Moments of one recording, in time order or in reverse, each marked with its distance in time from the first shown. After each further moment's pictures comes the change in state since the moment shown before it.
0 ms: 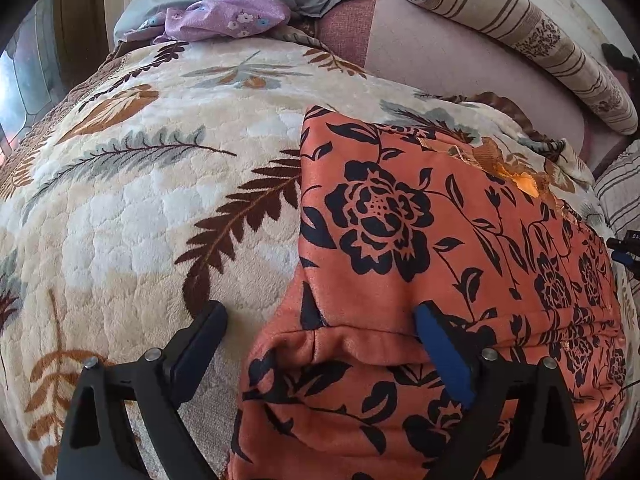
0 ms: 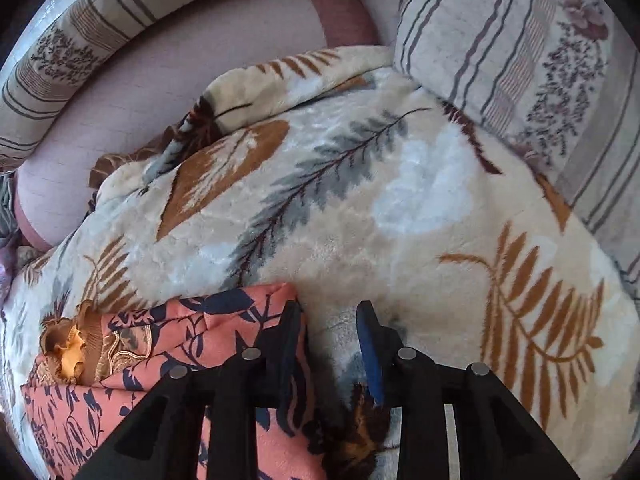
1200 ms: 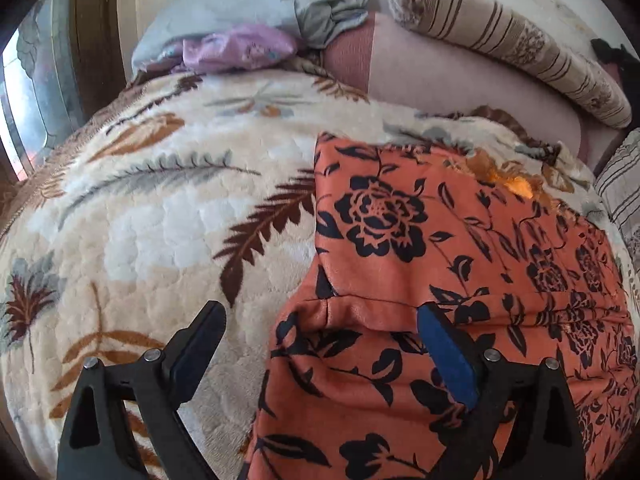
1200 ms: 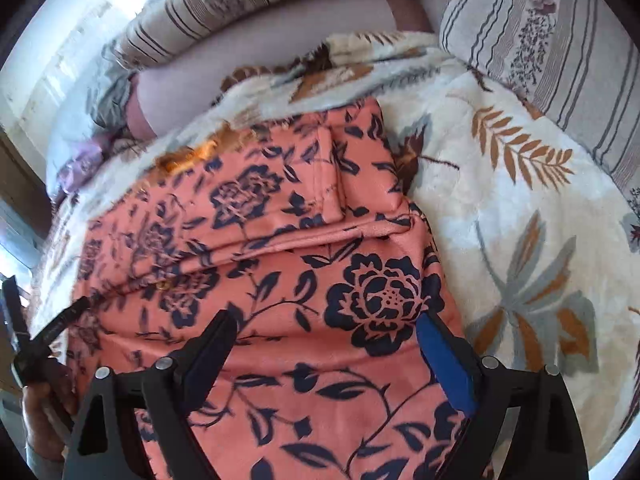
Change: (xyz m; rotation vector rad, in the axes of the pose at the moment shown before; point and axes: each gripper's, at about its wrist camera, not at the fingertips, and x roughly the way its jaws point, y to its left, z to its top) left arm -0.042 0.000 -0.023 0.035 -0.158 0.066; right arm -0.131 -0.001 -0.179 -0.149 -0.076 0.141
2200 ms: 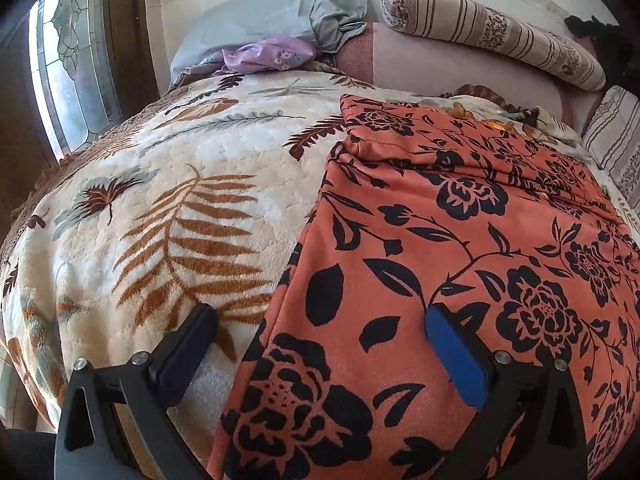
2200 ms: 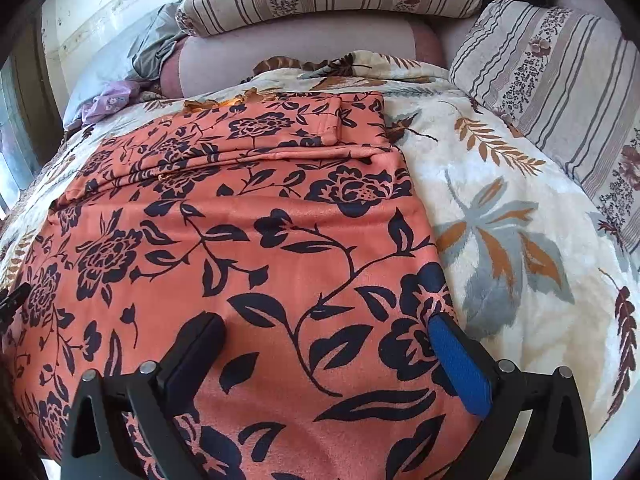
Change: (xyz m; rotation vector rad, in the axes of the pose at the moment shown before) left arm -0.074 0.015 -0.124 0.048 -0.028 0.077; right arm 0.005 -0.010 -0.089 -0.217 -0.023 -0.091
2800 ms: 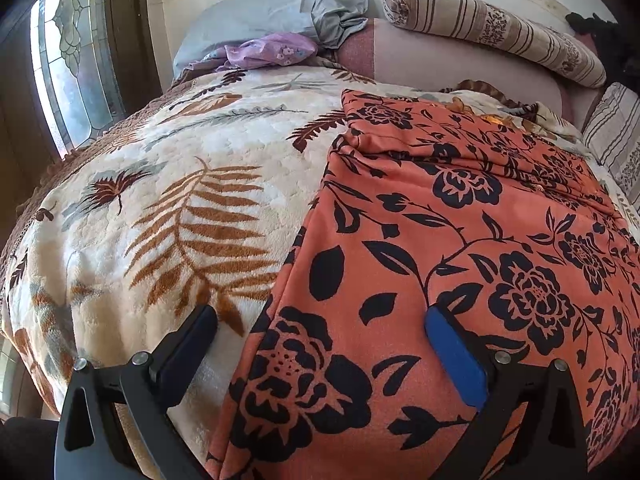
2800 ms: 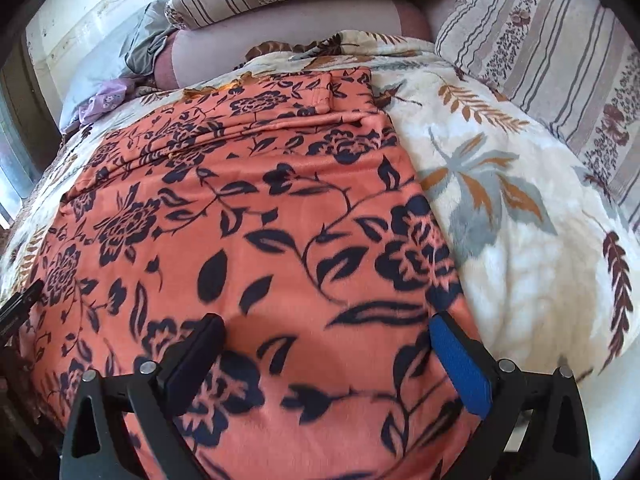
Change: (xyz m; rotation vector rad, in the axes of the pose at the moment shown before) left arm -0.013 0.002 -0.003 0.006 0.049 0.002; right arm -0.041 -0.005 -0.037 0.132 0.117 0.093
